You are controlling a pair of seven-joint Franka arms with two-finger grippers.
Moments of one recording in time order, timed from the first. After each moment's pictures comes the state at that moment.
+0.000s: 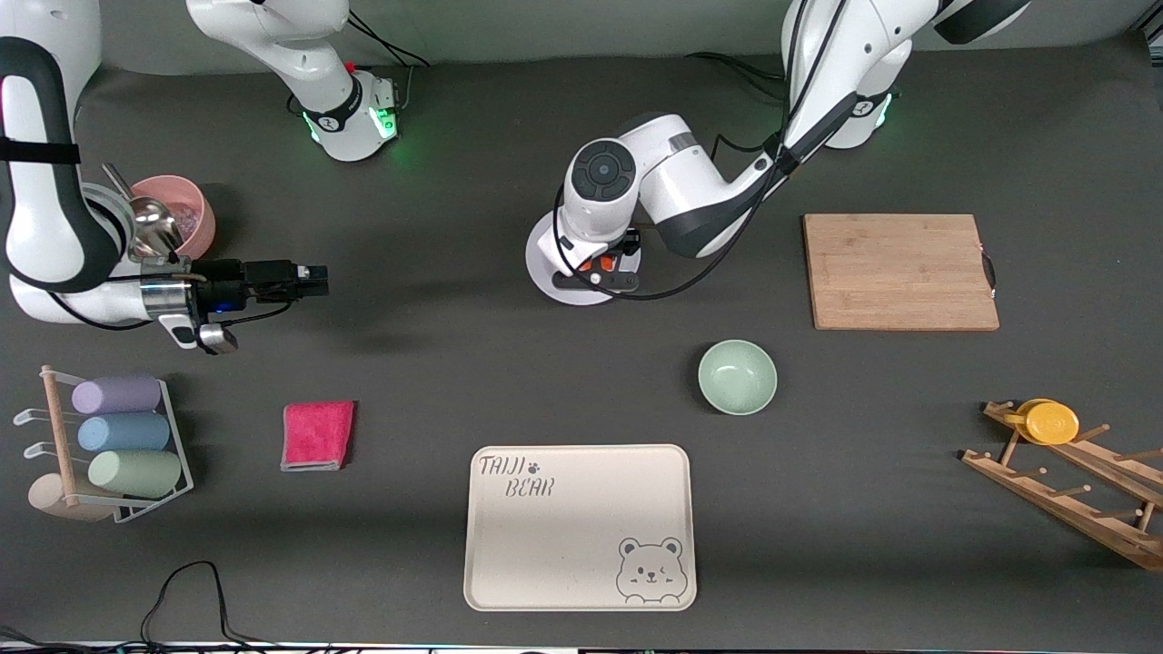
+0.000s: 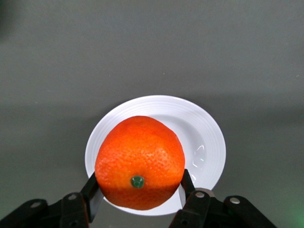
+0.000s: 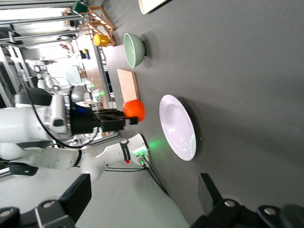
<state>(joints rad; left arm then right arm) -0.21 0.61 -0.79 -1.72 0.25 2.10 -1.04 0.02 0.20 -0.25 -2.17 1.03 1.55 -0.65</state>
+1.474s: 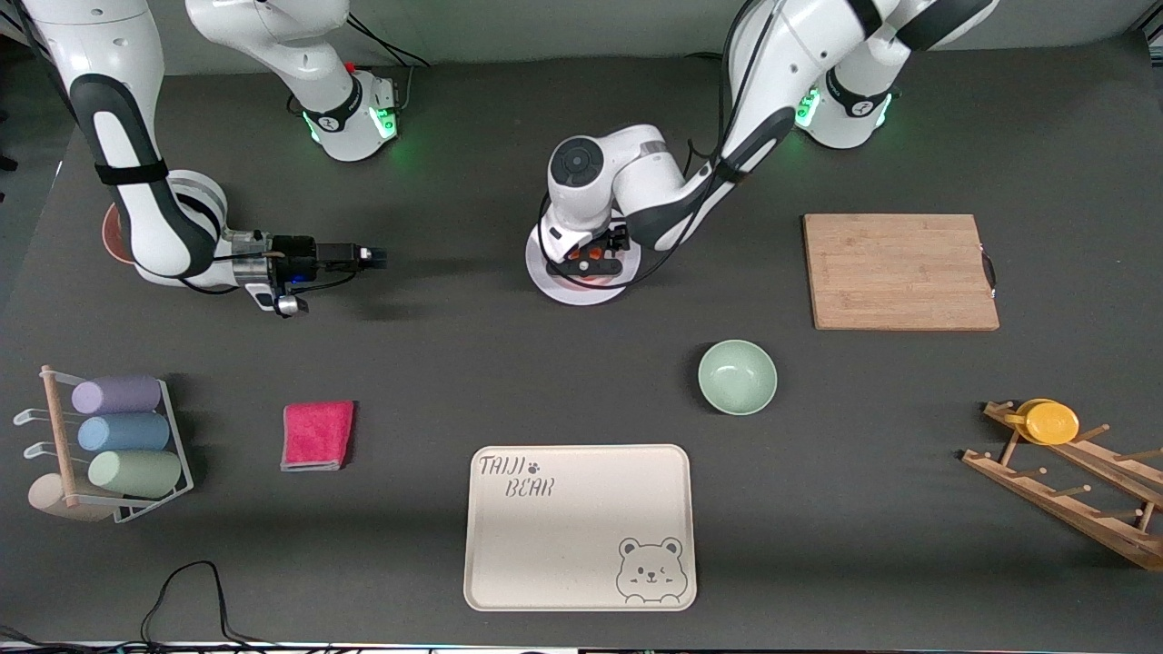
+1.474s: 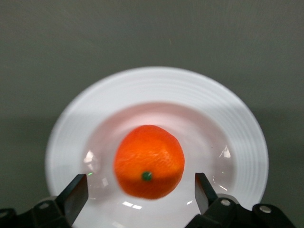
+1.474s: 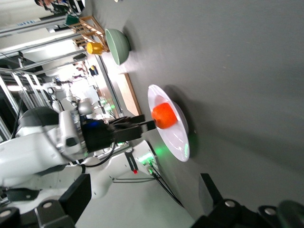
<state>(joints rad) -0.39 0.61 -0.64 -1.80 0.33 2.21 -1.18 0.13 0.19 -0.26 -2.48 1.23 1.72 -0.76</state>
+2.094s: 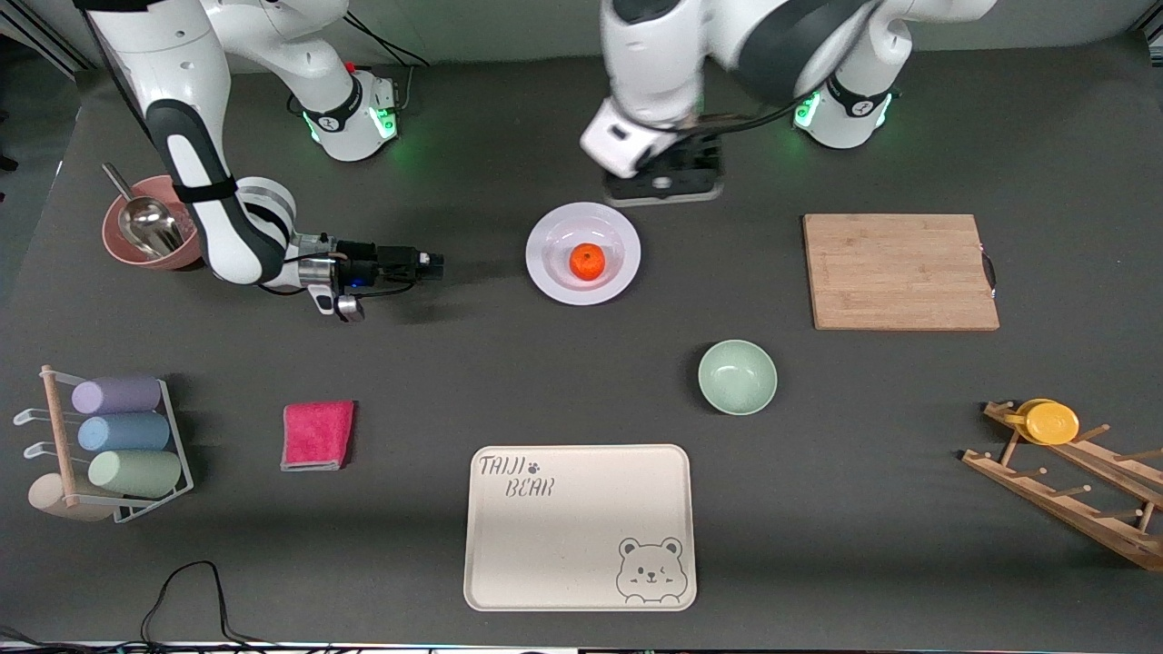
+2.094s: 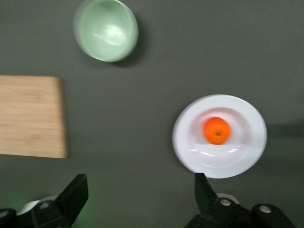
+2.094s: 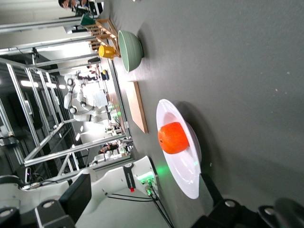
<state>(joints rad) -0.13 0.12 -0.64 -1.60 0.09 1.56 -0.79 0.34 0.28 -0.26 -2.50 1.52 1.80 -0.99</state>
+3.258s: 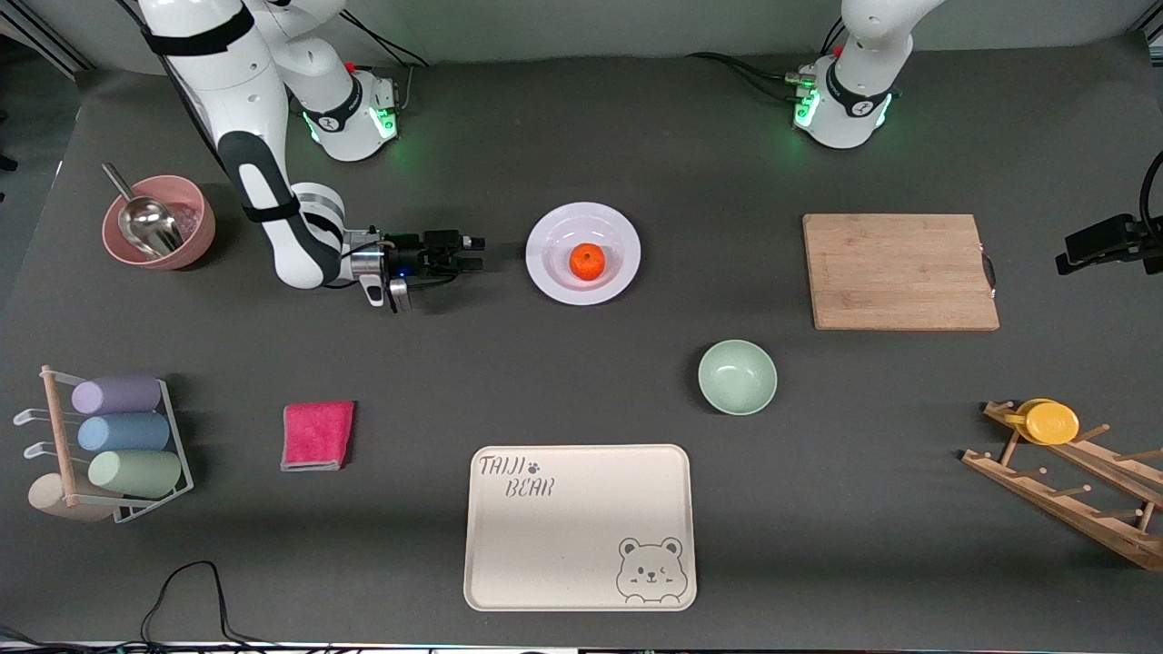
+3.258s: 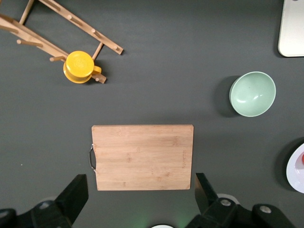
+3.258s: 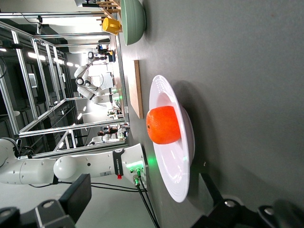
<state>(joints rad) 0.64 0.15 -0.63 -1.41 0.06 1.44 0.03 0.49 0.40 -0.26 -2.52 1.69 1.76 -1.22</state>
